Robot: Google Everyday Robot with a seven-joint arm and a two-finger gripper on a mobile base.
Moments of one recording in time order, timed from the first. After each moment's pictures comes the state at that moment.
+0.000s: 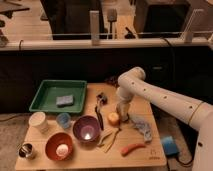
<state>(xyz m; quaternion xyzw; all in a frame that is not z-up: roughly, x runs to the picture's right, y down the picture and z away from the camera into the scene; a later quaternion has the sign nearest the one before) 0.087 0.087 0.843 -0.26 -0.12 -0.15 0.95</state>
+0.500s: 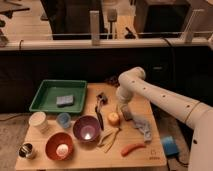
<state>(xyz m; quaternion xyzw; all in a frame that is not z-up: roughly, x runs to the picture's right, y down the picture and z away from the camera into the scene) 0.085 0.089 0.852 -0.27 -0.13 -0.14 0.94</state>
